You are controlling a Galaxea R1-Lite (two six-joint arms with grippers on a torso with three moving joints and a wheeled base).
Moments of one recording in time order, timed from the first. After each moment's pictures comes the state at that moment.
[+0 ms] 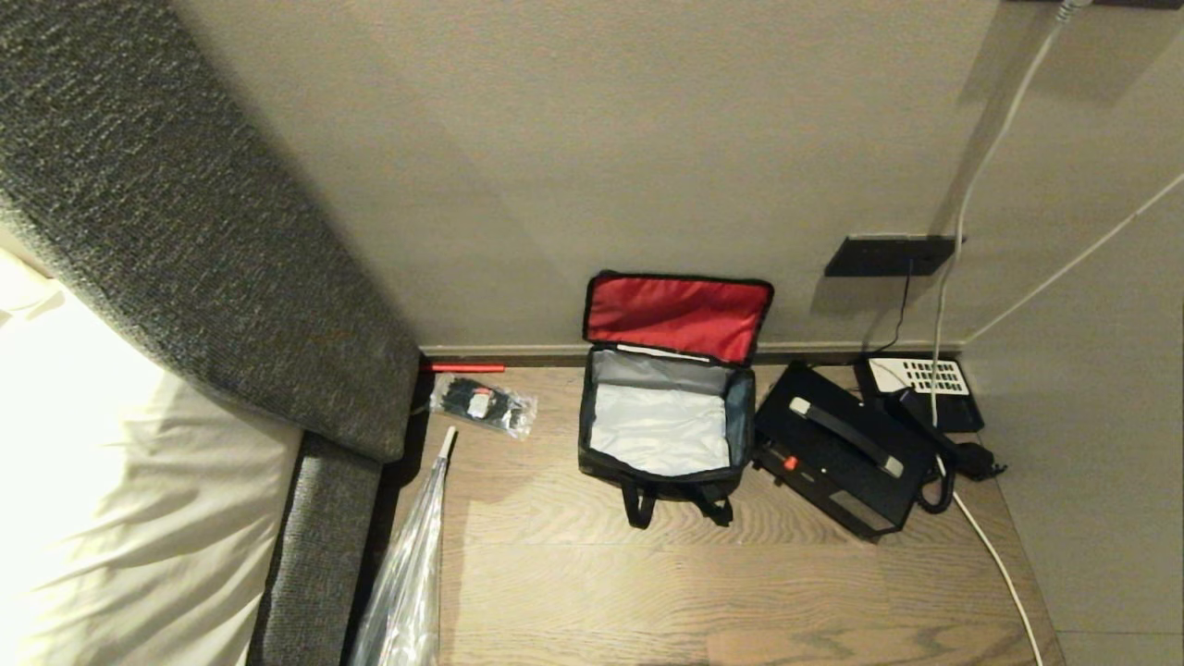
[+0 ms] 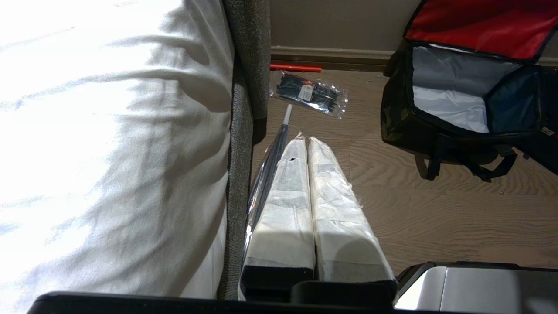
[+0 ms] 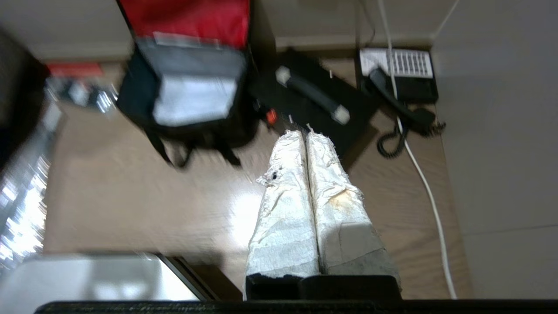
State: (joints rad) left arm 0.00 0.00 0.00 0.00 0.00 0.00; right arm 0.00 0.00 -0.06 0.05 0.00 0.03
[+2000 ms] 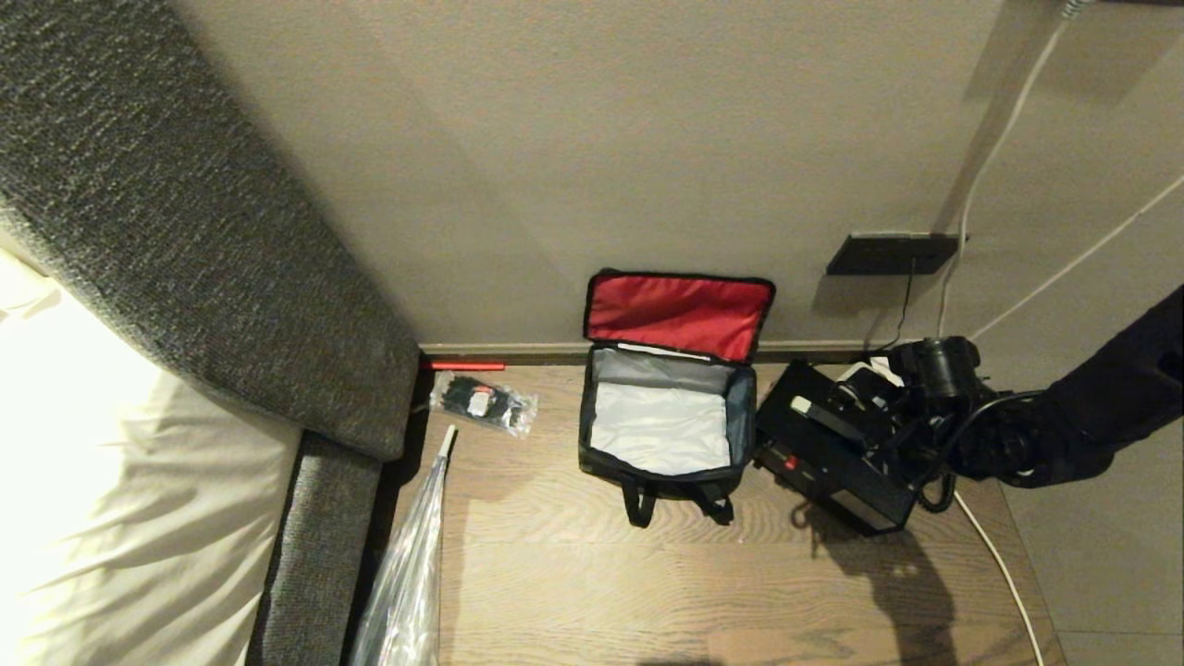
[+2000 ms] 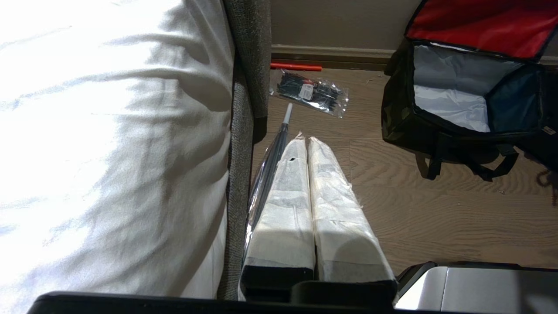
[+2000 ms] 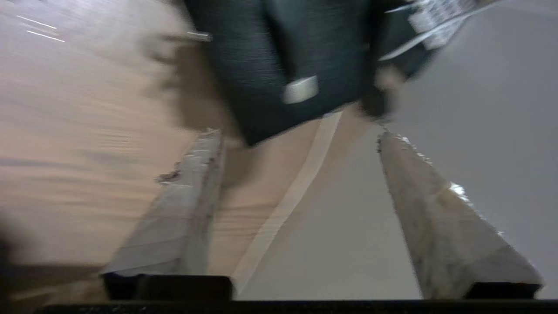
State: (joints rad) left arm 0.00 0.00 0.00 0.00 0.00 0.00; right arm 0.11 2.12 -0.92 -0.47 -0.40 -0.65
